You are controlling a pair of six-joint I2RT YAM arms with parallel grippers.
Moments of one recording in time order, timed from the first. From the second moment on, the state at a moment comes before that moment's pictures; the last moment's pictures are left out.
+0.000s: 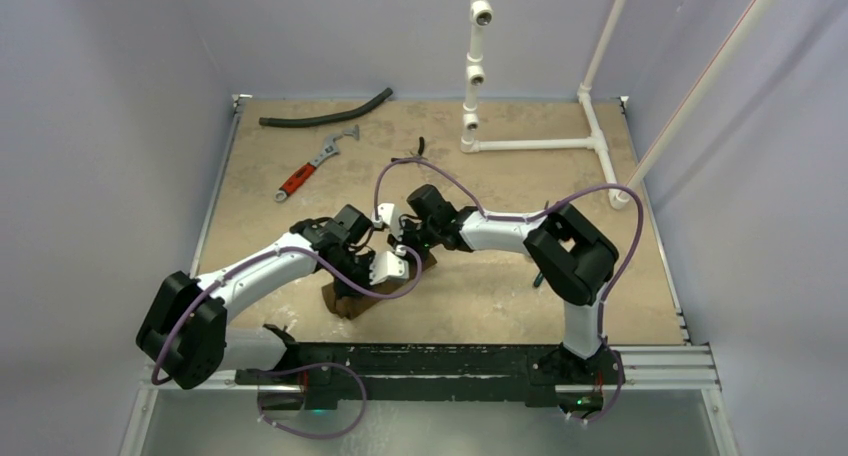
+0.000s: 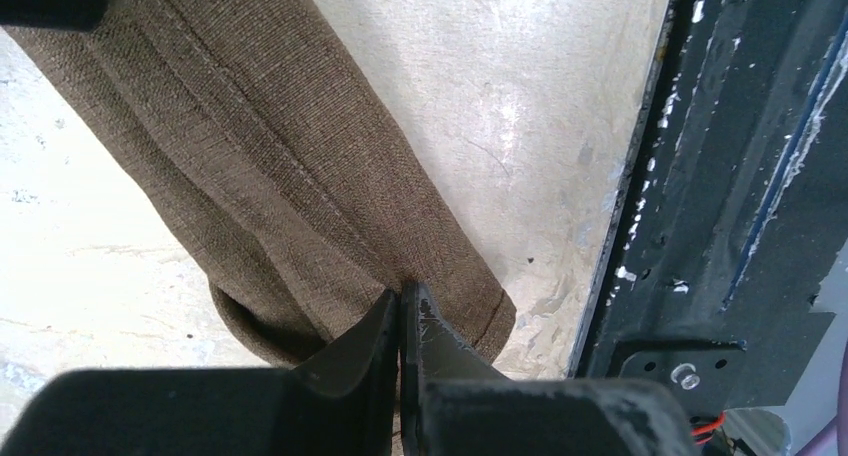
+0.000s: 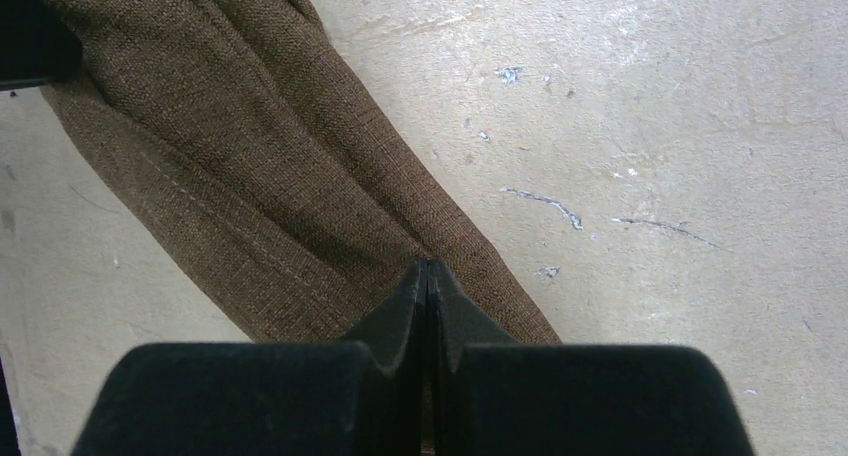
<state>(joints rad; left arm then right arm) -0.62 1.29 0.75 -0.82 0.39 0.79 0.84 1.92 1.13 -0.09 -0.49 -0.36</state>
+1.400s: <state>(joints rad) -0.62 1.13 0.52 -0.51 0.11 1.04 0.84 1.69 0.99 -0.05 -0.67 -0.25</state>
